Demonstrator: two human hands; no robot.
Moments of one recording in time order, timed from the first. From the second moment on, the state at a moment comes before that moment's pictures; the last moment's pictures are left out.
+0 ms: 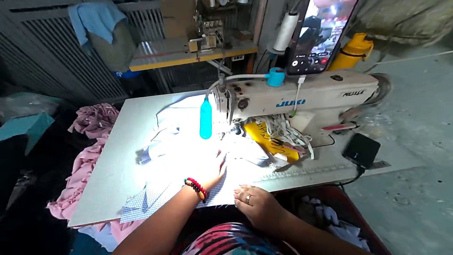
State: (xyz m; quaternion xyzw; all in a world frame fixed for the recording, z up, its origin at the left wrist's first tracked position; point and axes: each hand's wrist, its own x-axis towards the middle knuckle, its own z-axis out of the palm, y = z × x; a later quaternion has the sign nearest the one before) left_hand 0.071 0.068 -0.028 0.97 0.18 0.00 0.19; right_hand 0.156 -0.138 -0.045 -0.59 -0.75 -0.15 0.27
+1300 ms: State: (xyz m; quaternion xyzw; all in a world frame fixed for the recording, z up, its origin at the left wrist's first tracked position) left_hand 0.055 0.091 -0.045 0.96 -0.05 0.09 0.25; right_hand 0.219 -0.078 -0.040 -0.59 -0.77 -0.14 0.19
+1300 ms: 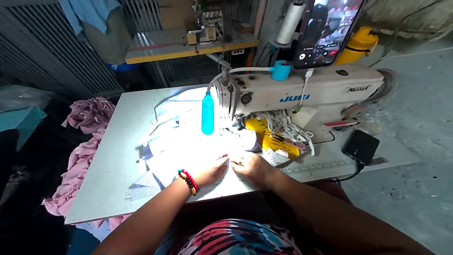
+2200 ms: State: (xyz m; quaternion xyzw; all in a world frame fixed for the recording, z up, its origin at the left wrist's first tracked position) left_hand 0.085 0.134 -0.029 0.97 0.10 -0.03 0.20; right_hand 0.234 -0.016 -0.045 -0.74 -0.63 -0.02 0.23
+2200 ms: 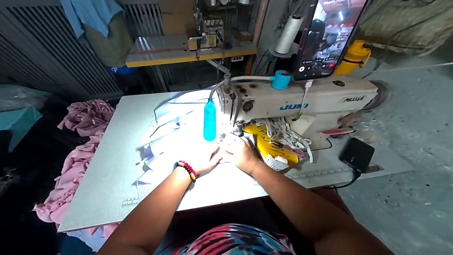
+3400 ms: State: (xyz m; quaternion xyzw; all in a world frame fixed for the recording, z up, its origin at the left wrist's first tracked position) left_hand 0.121 0.129 -0.024 0.93 0.31 0.02 0.21; right_hand 0.232 -0.004 -0.020 -0.81 -0.54 0.08 0.22
